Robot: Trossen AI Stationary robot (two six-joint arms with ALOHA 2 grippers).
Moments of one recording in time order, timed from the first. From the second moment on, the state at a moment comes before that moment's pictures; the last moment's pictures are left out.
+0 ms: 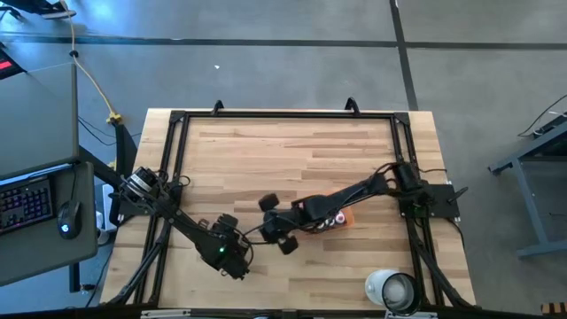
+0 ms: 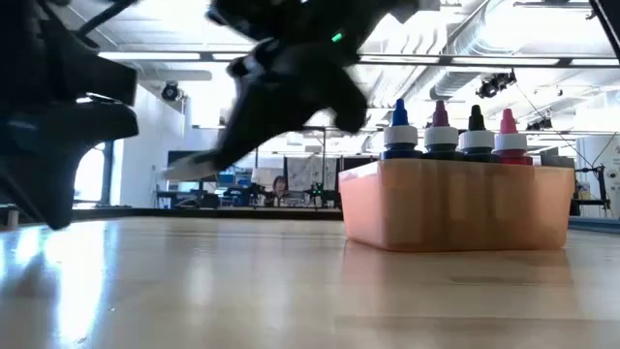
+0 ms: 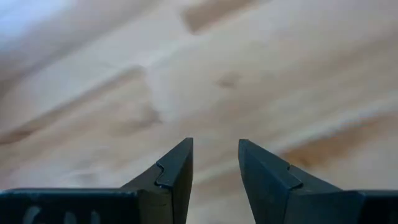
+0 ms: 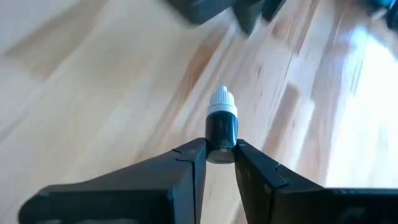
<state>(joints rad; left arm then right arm) -0.66 1.88 1.18 -1.08 -0.37 -1.84 0.25 2.13 1.57 -0.28 0.14 -0.37</state>
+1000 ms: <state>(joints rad) -0.66 1.88 1.18 -1.07 -0.41 -1.86 0.13 1.90 1.42 -1.10 0.35 -0.18</state>
